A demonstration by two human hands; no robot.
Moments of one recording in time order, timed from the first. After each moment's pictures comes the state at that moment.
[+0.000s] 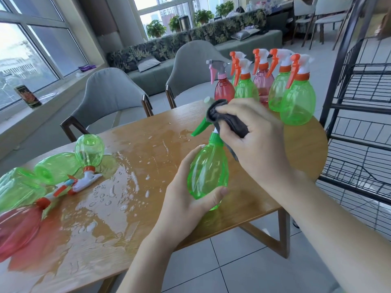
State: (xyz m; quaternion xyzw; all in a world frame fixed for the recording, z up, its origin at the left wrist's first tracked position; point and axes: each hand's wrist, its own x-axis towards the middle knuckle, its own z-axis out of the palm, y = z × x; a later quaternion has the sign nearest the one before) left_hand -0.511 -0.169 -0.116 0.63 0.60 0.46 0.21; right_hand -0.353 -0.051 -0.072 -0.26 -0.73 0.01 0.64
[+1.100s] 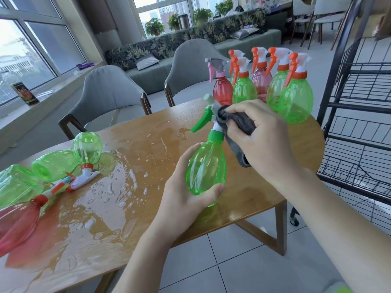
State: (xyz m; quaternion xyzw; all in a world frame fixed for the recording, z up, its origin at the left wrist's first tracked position) left_hand -0.513 -0.166 -0.118 0.64 0.59 0.45 0.20; right_hand -0.336 -0.049 -0.077 -0.31 -0.74 0.10 0.59
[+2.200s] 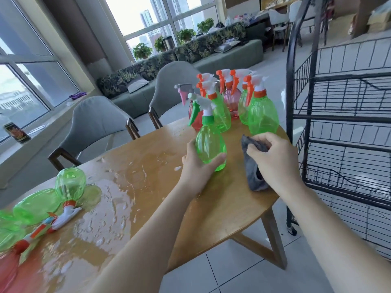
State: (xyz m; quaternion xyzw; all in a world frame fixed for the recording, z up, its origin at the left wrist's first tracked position) left_hand -0.449 -0.017 -0.111 0.59 0.66 0.40 0.24; right_hand -0.255 -0.002 -0.118 -0.55 -0.57 0.27 0.54
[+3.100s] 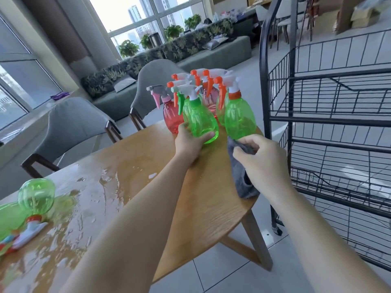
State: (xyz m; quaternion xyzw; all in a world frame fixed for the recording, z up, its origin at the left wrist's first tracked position) left_hand -0.416 0.115 -0.114 0.53 0.70 0.43 0.22; right_hand -0.222 0.012 -0.120 -0.55 -0.56 0.31 0.54
